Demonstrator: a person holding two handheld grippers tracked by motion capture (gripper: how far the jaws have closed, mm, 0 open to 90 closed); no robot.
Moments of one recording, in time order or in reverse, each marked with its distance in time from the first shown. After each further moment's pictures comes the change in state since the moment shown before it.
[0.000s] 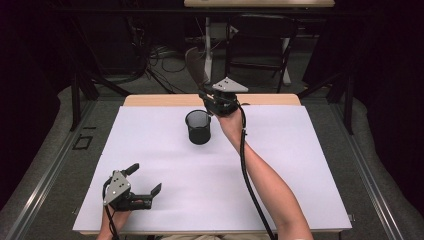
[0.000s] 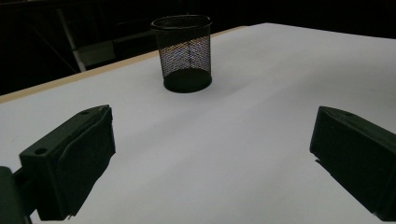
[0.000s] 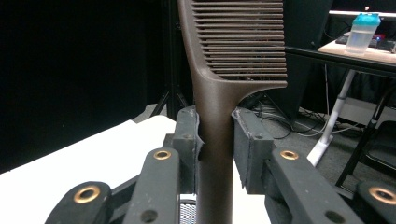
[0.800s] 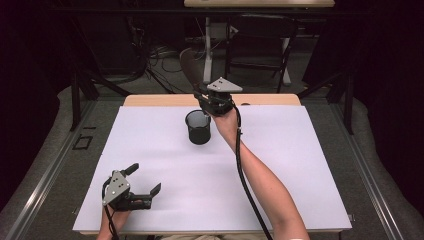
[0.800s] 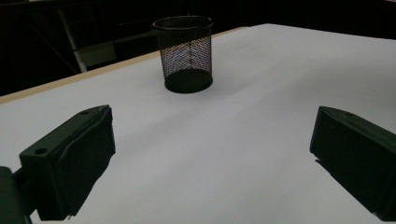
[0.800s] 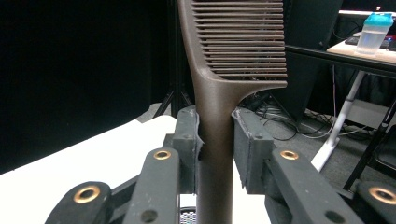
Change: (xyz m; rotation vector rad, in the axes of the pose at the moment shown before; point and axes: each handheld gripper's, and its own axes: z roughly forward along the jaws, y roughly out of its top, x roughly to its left) left arm 0.000 0.000 -0.001 -0.001 0.002 0.002; right arm 0.007 -0.002 0.012 0.008 0.018 -0.010
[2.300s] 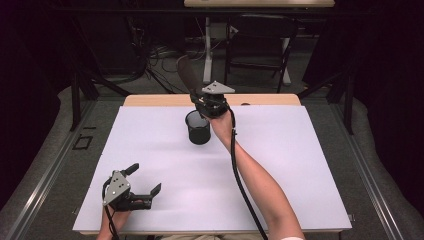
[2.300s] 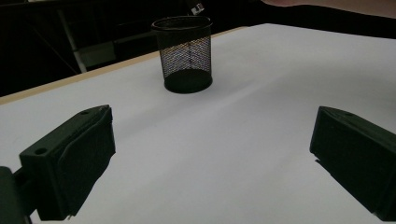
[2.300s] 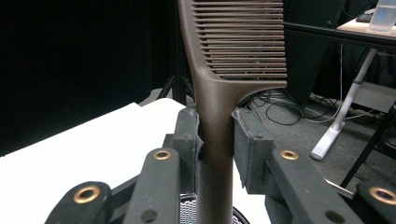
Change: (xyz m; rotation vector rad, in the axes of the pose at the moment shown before) left arm 0.000 0.000 0.000 -0.001 -0.001 -0.002; right arm 0.001 -0.019 0.023 0.064 0.005 0.011
